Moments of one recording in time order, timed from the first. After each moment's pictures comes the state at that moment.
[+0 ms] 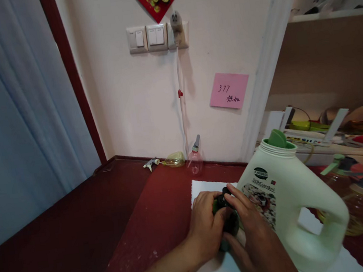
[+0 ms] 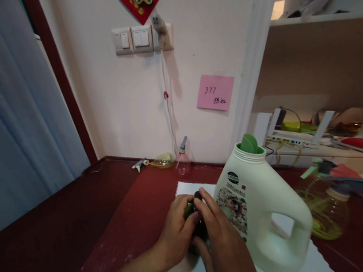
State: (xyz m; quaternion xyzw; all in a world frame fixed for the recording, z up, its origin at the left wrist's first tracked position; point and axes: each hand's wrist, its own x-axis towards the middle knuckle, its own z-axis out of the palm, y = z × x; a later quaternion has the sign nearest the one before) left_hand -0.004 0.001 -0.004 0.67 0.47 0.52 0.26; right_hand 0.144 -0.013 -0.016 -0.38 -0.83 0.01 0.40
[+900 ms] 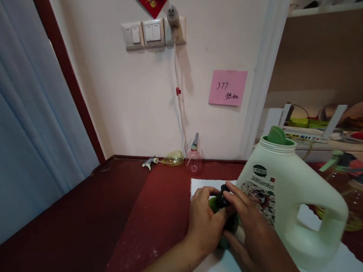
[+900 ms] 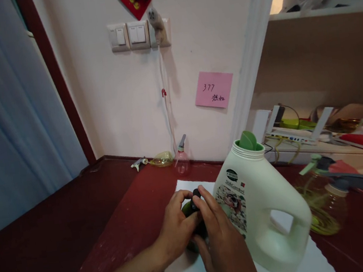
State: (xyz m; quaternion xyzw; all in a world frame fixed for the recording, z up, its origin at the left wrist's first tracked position) left_hand 0.002 0.005 0.002 0.60 0.52 0.54 0.29; right_hand 0.144 -0.015 -0.014 -0.39 -0.83 0.00 0.40
